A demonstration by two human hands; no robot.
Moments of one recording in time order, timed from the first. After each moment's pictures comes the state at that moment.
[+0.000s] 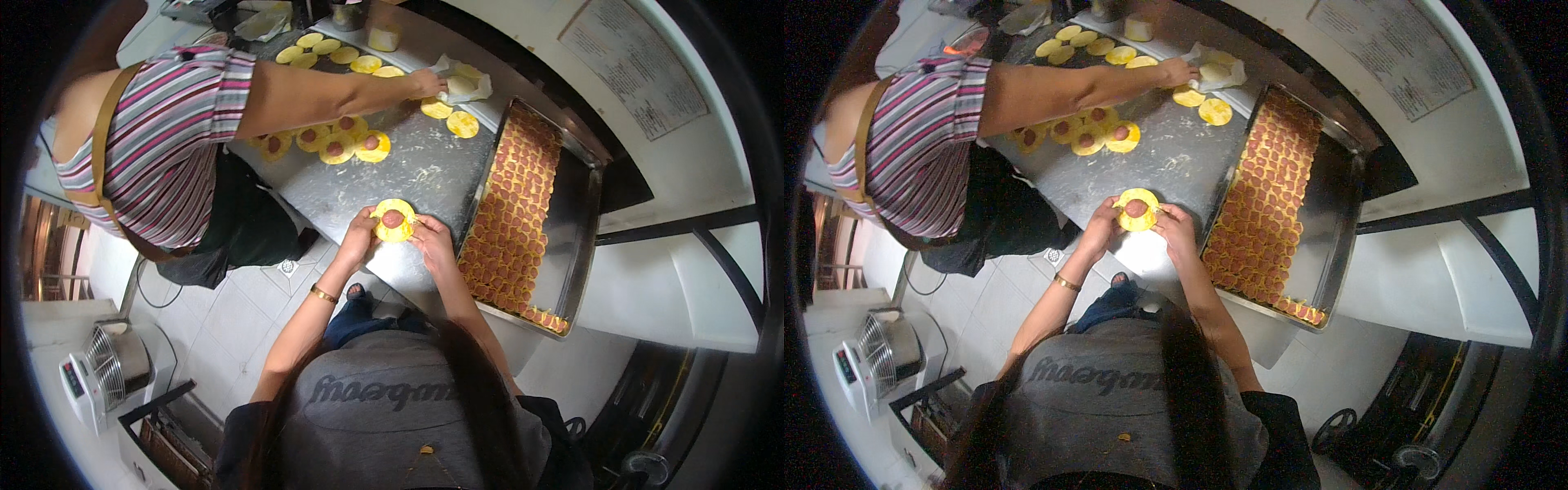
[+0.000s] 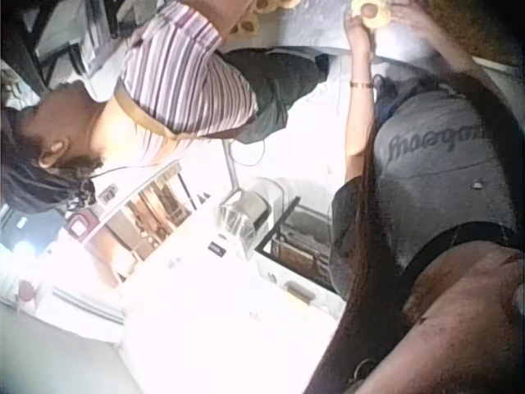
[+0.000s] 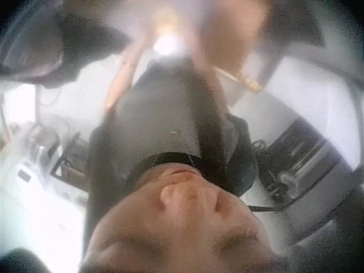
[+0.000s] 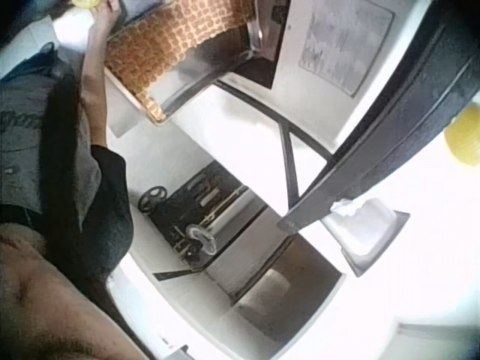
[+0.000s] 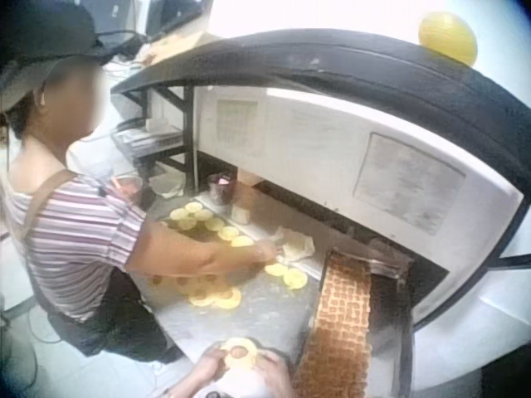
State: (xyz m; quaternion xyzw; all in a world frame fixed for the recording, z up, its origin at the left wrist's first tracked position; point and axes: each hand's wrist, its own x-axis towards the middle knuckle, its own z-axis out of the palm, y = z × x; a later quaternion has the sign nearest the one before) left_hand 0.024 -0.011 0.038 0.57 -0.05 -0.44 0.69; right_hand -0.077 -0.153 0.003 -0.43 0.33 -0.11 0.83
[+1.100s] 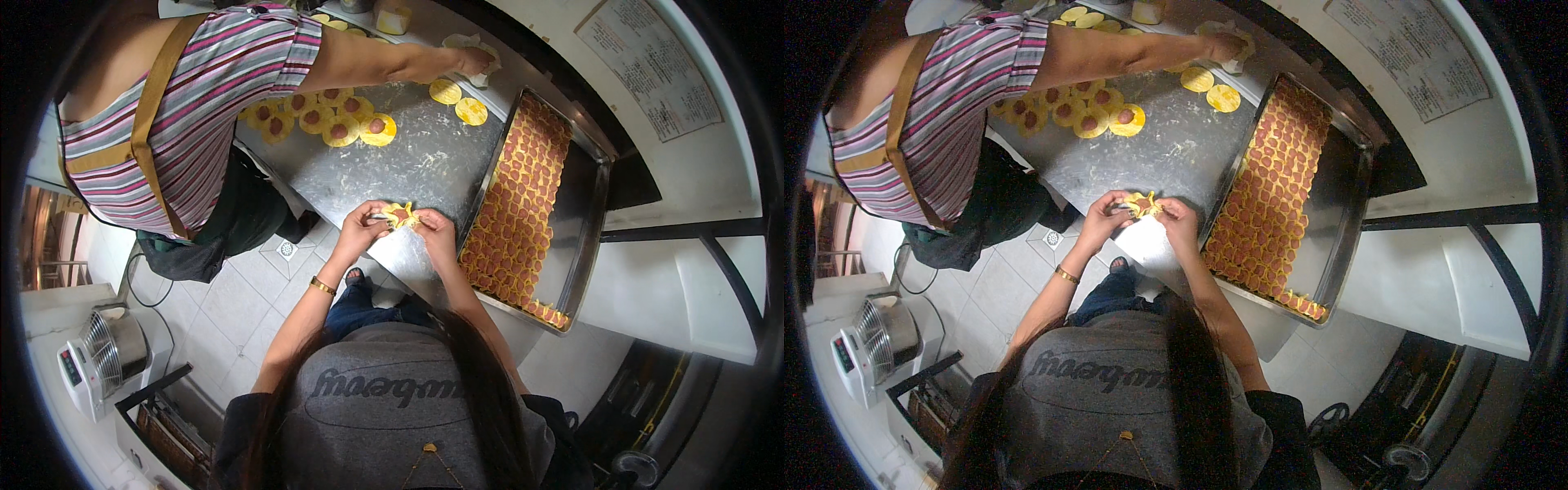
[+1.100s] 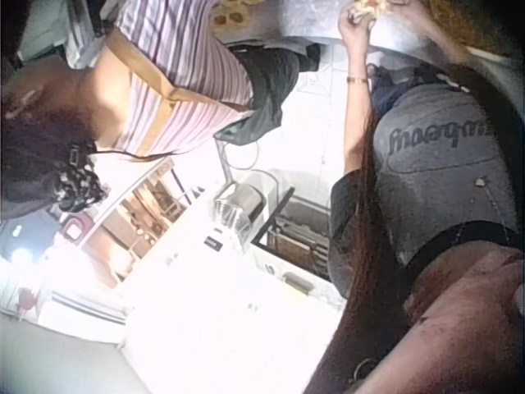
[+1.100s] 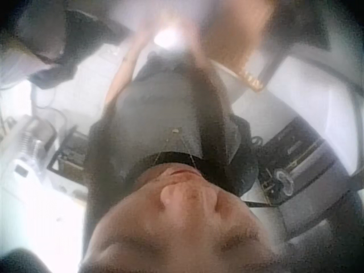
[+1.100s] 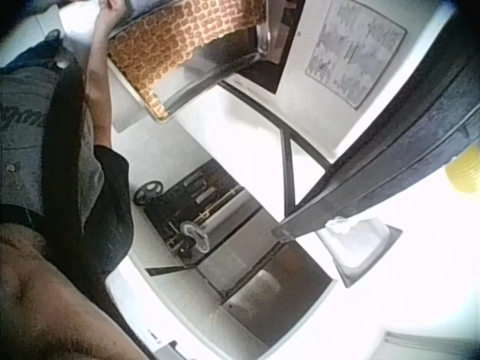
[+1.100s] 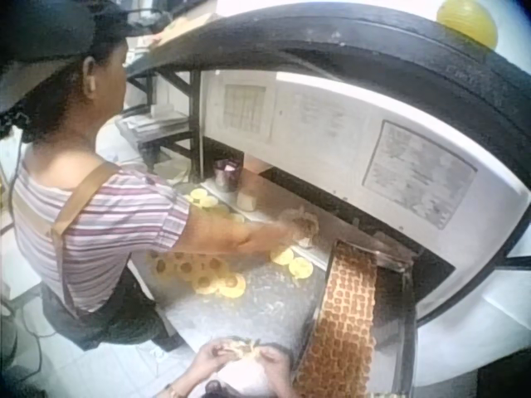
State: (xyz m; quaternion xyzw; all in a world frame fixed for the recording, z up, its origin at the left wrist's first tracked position) left_hand 0.018 0.013 0.001 0.59 -0.12 -0.38 0.71; right_hand -0.090 -0.144 -0.007 -0.62 0.27 -0.11 0.73
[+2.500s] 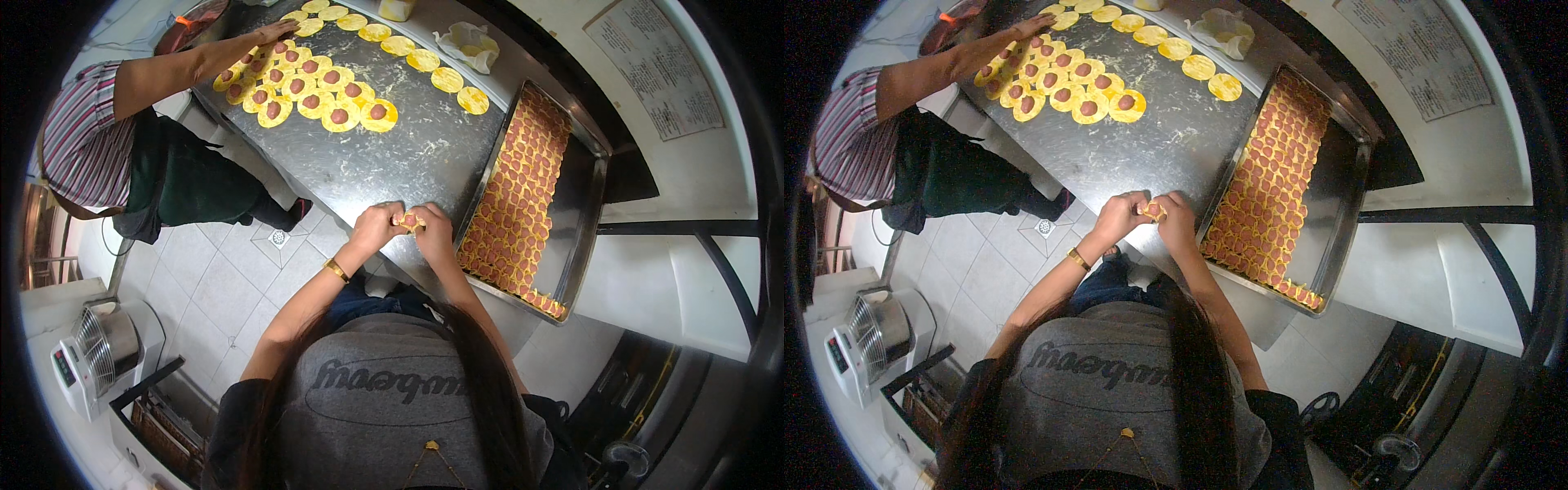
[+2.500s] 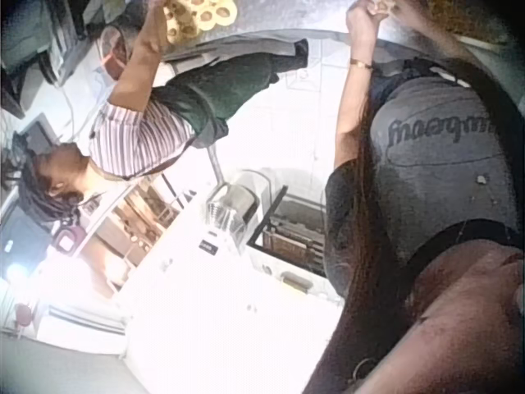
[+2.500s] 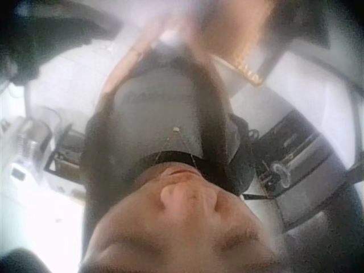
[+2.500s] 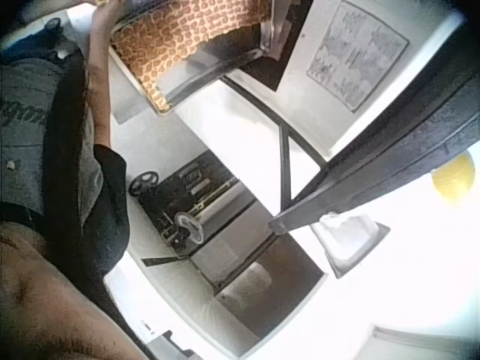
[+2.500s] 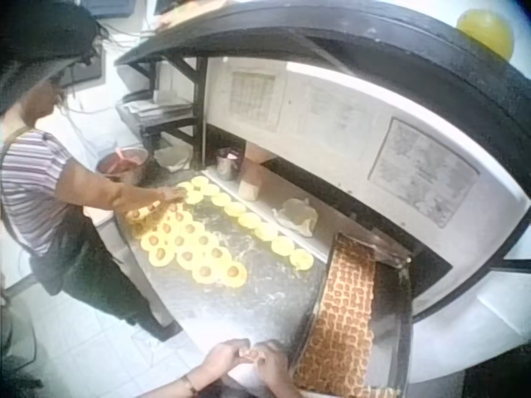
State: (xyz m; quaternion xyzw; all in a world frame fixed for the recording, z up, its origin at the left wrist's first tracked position) left_hand 0.000 -0.006 0.009 0.81 -0.38 -0.21 0.40; right_hand -0.101 -0.130 0.007 -0.89 0.19 -0.15 0.39
